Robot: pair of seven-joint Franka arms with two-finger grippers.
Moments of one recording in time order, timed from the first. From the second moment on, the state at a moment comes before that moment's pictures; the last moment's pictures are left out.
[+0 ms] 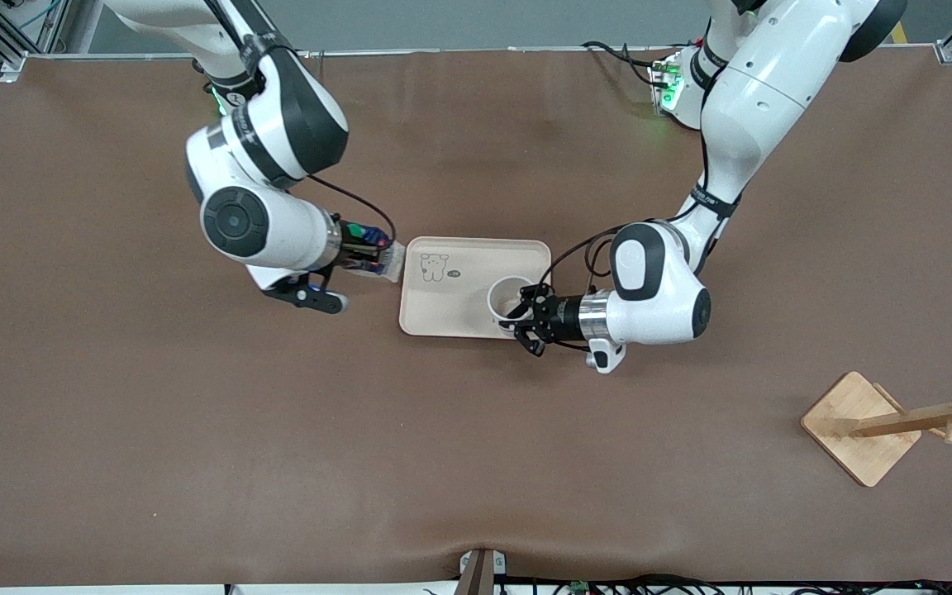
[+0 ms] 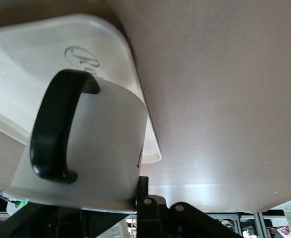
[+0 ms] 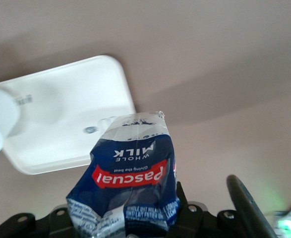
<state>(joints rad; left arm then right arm) -0.23 0.72 -0.31 -1.65 -0.99 2.32 -1.10 0.47 0.36 0.03 -1.63 0.30 1.74 0.70</state>
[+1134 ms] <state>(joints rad) -0.20 0.77 -0.31 -1.68 -1.09 2.31 -1.10 0.57 0.44 0.03 -1.67 0.31 1.97 0.70</state>
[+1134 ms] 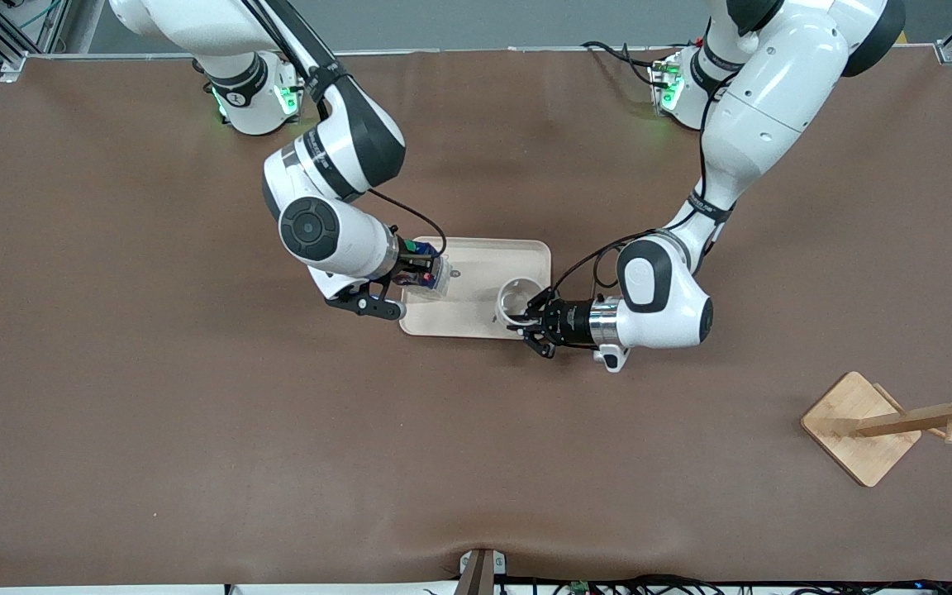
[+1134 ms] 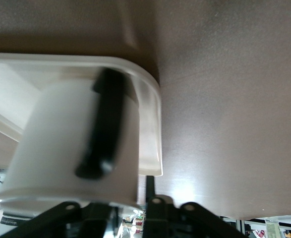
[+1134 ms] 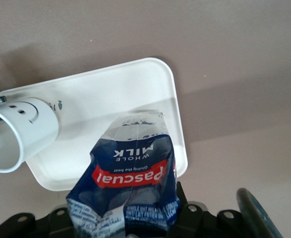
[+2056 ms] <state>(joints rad) -0.10 0.59 -0.30 -1.55 -0.82 2.31 -1.10 0.60 0.45 0.02 -1.71 0.31 2.03 0.70</state>
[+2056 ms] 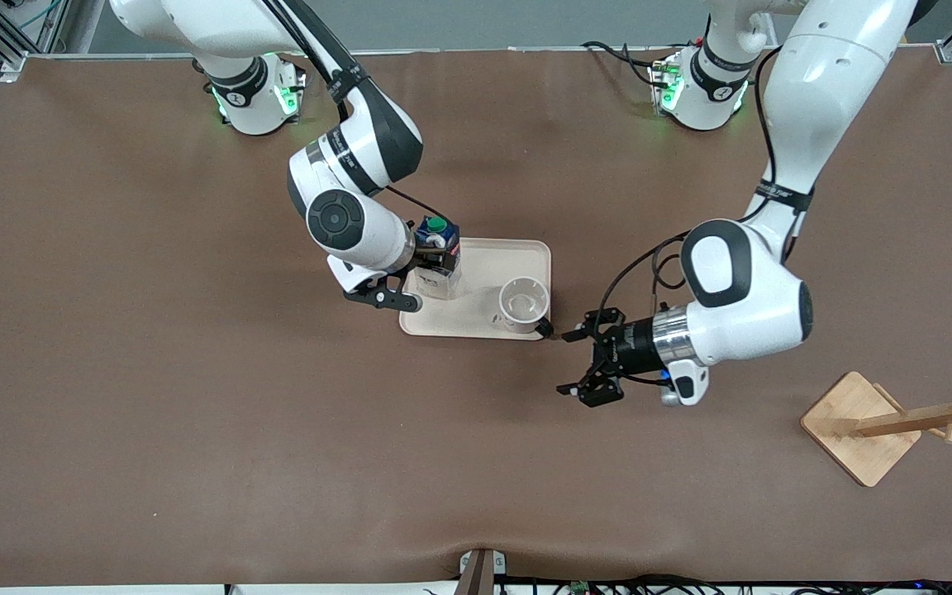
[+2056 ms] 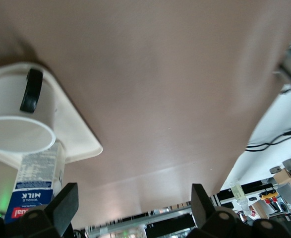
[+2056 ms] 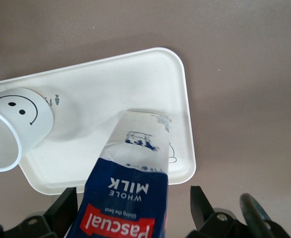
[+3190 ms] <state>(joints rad) 0.03 0.47 -0.30 -1.41 0.14 1.98 -0.90 0.35 0.38 -0.01 -1.27 0.31 1.69 0.79</state>
